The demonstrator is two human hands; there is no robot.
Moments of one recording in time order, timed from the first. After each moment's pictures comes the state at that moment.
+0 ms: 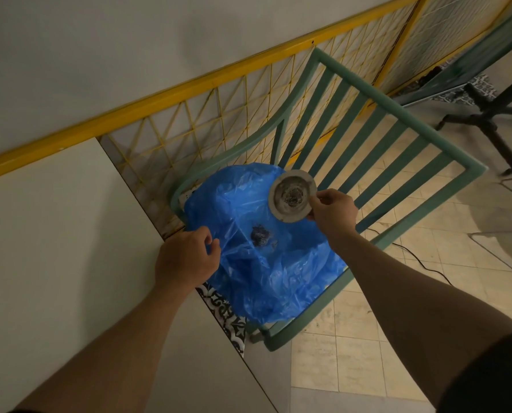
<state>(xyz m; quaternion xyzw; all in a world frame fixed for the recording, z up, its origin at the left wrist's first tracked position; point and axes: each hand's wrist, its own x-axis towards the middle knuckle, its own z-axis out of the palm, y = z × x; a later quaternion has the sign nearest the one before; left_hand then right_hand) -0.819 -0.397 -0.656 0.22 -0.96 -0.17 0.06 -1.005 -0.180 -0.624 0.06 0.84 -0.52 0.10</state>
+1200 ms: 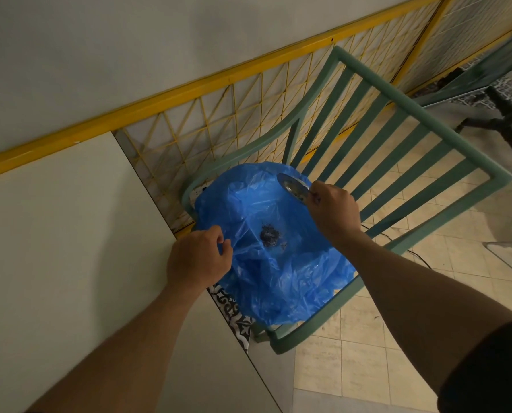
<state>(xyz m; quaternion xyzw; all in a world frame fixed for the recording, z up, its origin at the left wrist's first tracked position) -0.819 -0.396 -0.655 0.22 -0.96 -0.16 0.07 -1.013 -0.202 -0.630 -0.26 0.94 -0.20 -0.05</state>
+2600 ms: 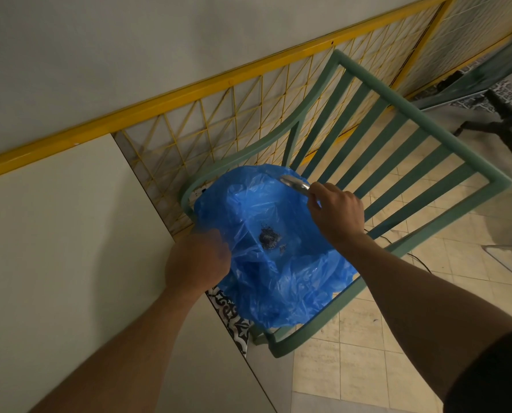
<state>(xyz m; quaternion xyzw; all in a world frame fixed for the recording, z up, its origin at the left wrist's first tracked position) -0.820 -0.396 -0.657 0.23 -0.96 -0.15 0.07 -1.015 -0.198 -0.621 -0.33 0.93 -0.14 -0.13</state>
